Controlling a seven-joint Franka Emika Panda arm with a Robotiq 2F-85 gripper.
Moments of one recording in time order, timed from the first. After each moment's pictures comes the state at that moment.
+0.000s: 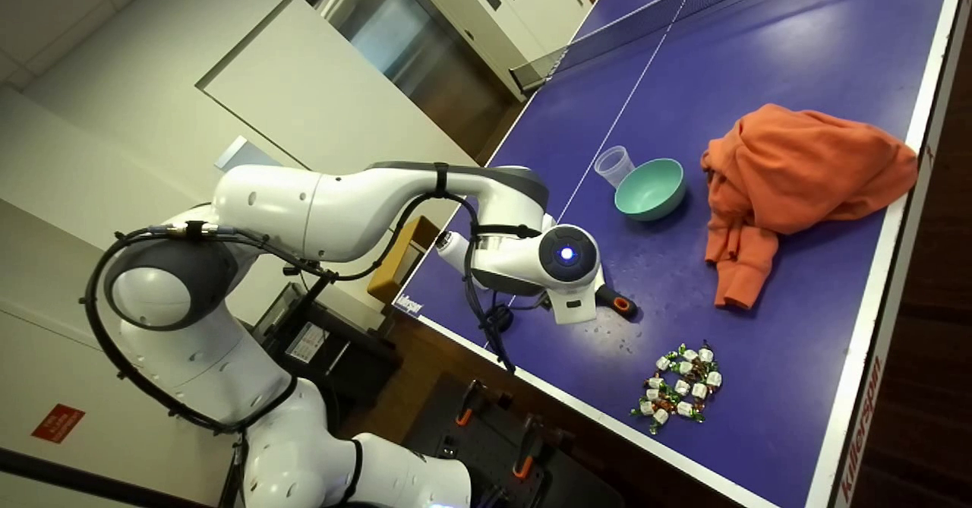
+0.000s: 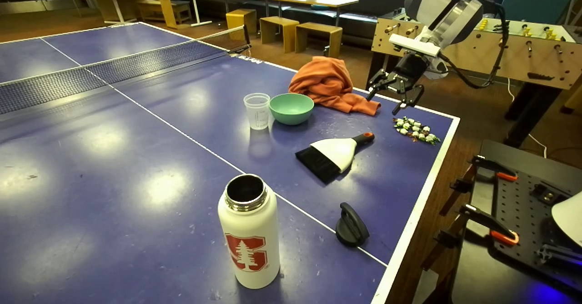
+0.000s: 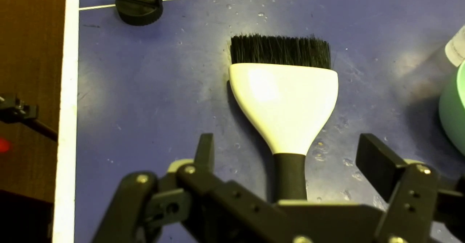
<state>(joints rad) -0.26 0.38 -0.25 -2.28 1.09 2.09 0.47</state>
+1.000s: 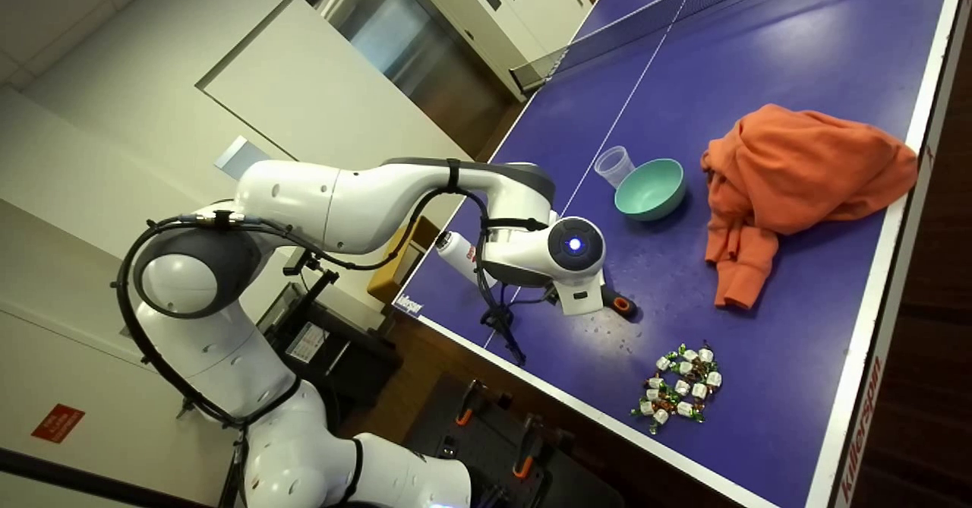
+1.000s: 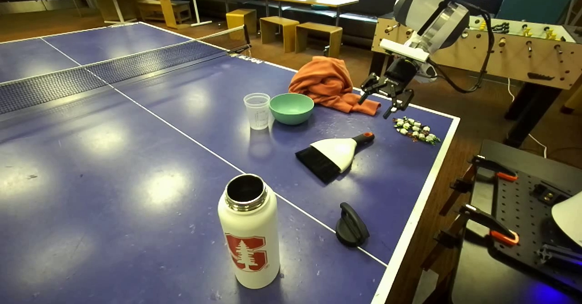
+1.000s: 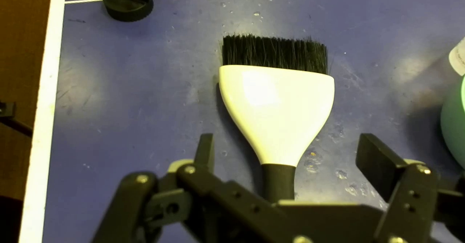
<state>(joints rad) -0.23 0.44 -0.24 -2.22 1.12 2.10 0.45</state>
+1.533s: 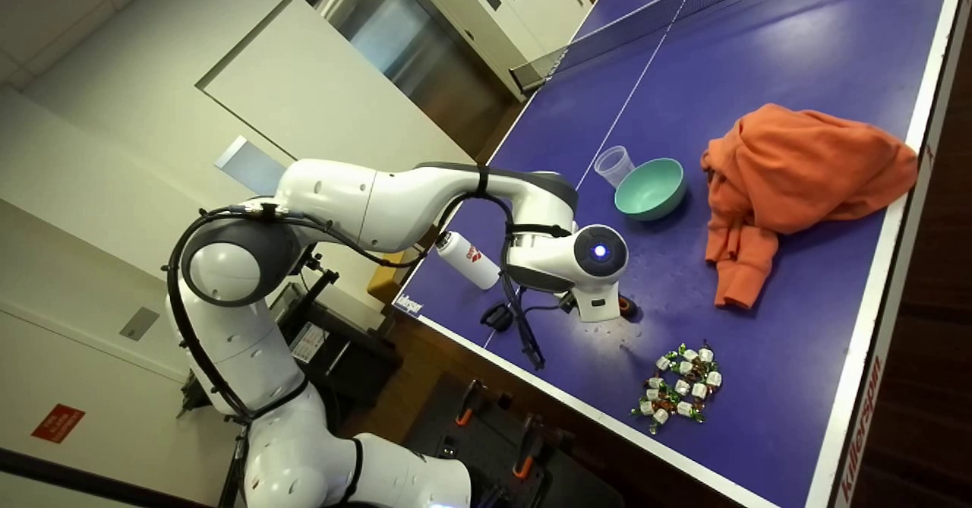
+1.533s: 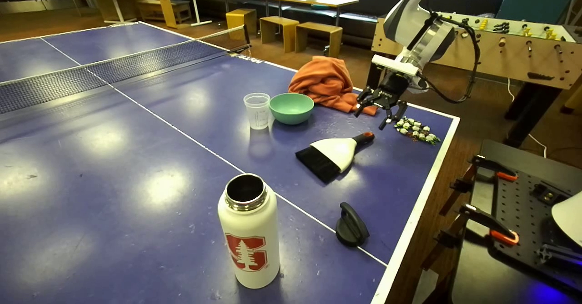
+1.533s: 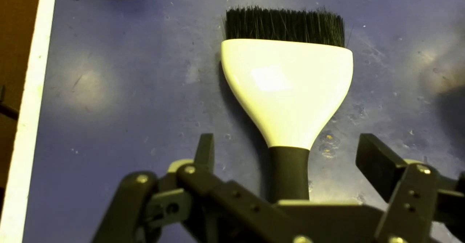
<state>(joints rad) -0.23 0.57 -0.24 -2.14 1.13 2.09 0.45</state>
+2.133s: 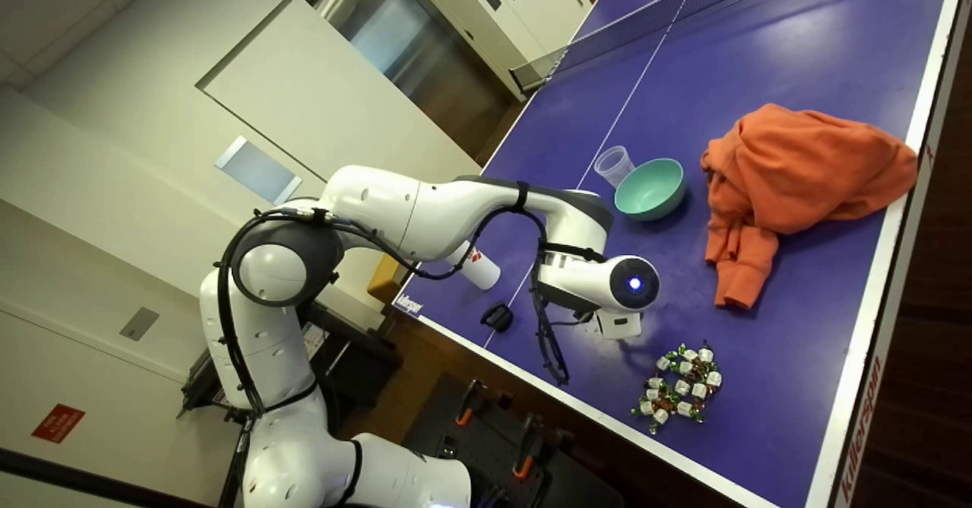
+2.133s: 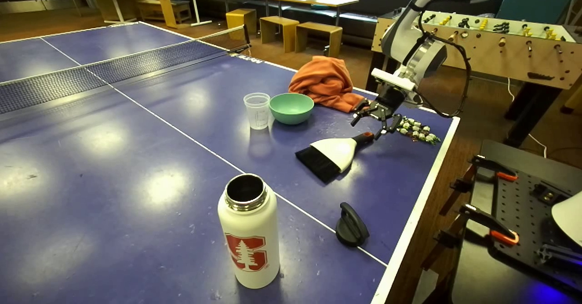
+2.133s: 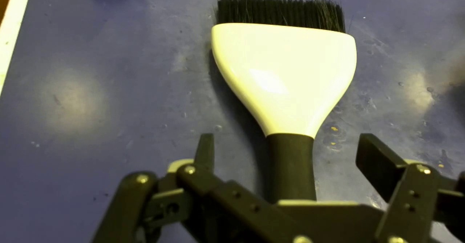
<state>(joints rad) -0.28 0.72 -0.22 -2.05 1.22 2.03 0.33</state>
